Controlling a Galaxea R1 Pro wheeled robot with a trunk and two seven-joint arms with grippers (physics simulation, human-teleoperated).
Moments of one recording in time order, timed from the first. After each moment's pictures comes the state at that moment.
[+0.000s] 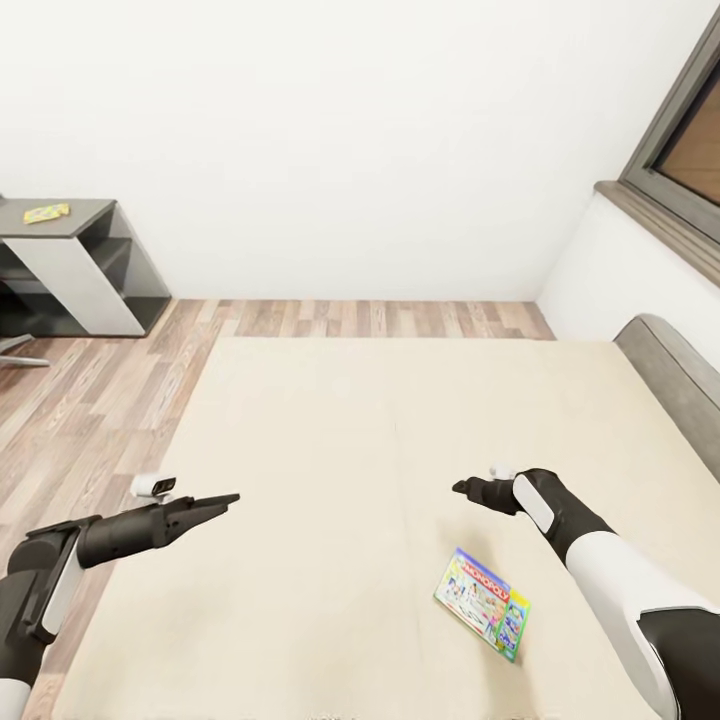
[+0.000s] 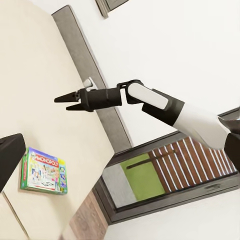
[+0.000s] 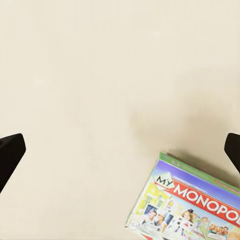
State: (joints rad) left arm -0.47 0.29 0.24 -1.20 0.24 0.77 -1.57; right arm -0.93 -0.15 0.14 -0.45 -0.53 0.63 0.06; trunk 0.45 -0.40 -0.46
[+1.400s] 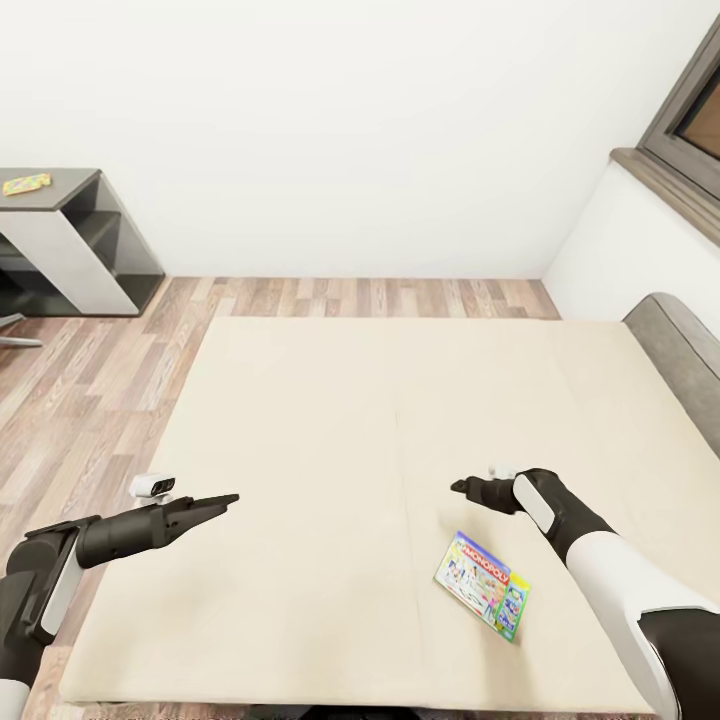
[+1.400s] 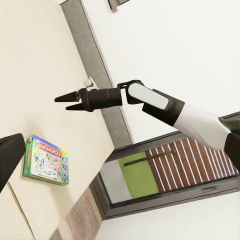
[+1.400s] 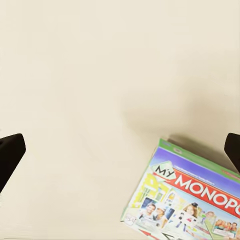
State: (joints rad) left arm -0.47 0.29 0.25 -1.20 0.24 0.77 -1.57; right arm -0.93 -0.15 0.14 -0.45 -0.53 0.63 0.08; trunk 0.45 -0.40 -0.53
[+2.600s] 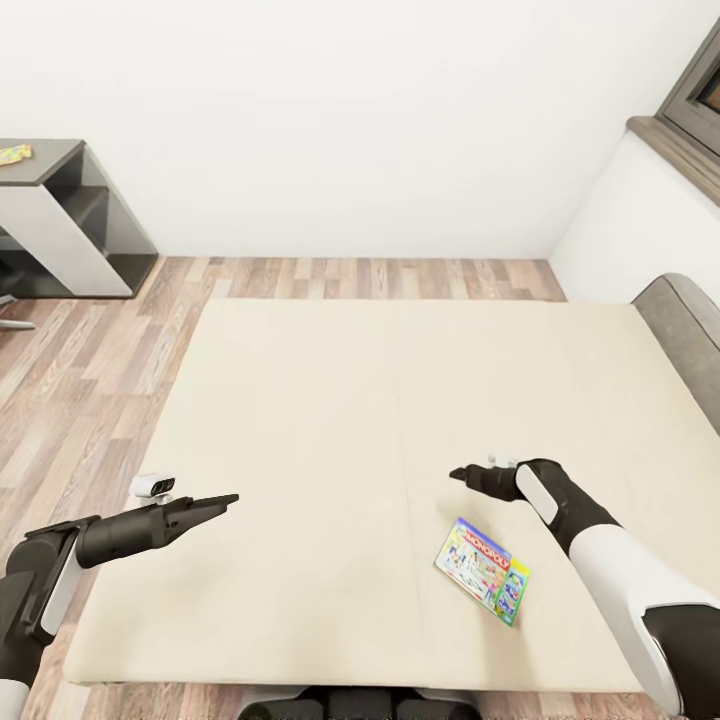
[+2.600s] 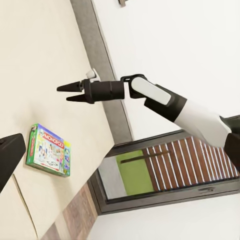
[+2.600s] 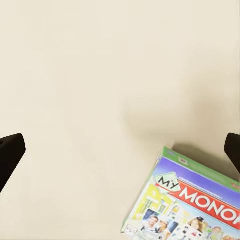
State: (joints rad) left arm -0.47 0.29 0.25 -1.20 0.24 0.77 -1.57; right arm -0.94 -0.16 0.14 -0.49 -0.53 0.64 0.12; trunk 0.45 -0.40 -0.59
